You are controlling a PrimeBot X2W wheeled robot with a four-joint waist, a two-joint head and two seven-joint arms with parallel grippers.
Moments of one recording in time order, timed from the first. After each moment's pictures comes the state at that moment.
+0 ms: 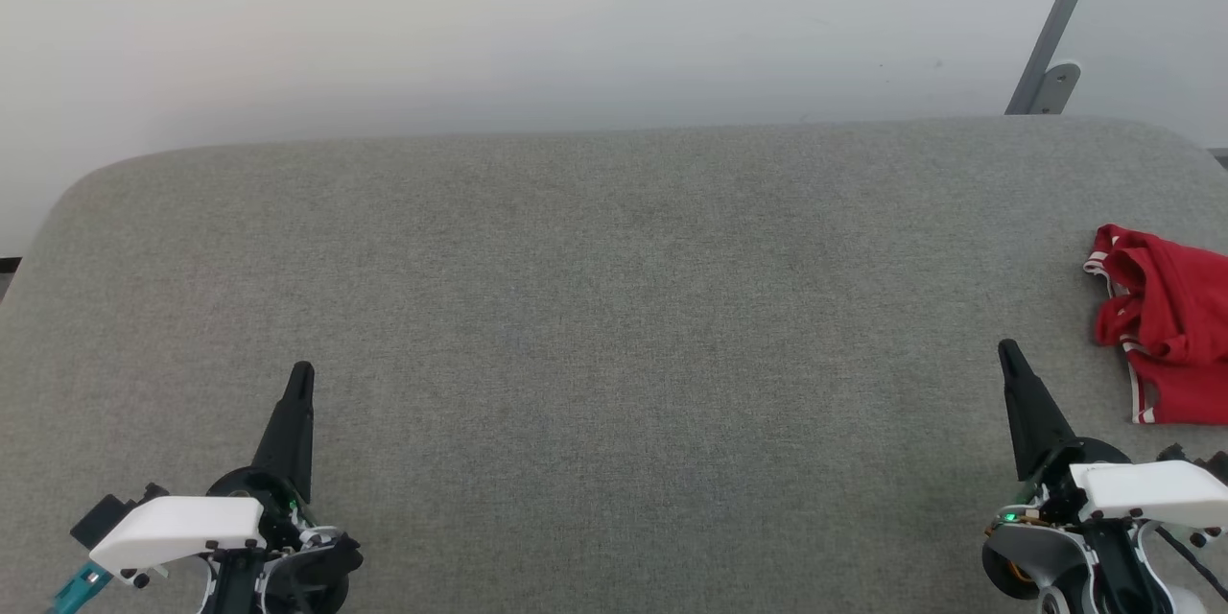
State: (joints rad) left arm -0.10 0.05 0.11 0.25 -1.61 -0.13 0.12; right arm -0.10 -0.05 -0.11 0.24 1.61 0.13 0.12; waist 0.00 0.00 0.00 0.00
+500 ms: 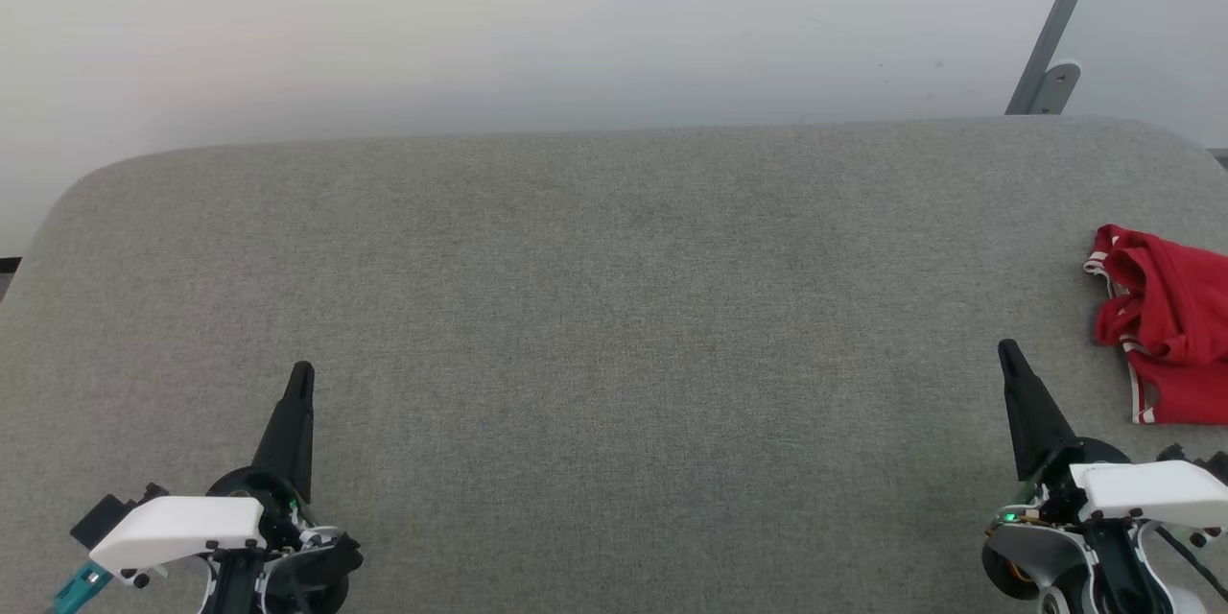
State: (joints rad) left arm -0.10 0.05 0.11 0.25 -1.61 -0.13 0.12; right arm -0.10 -0.05 -0.11 0.24 1.61 0.13 0.12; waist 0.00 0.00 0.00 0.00
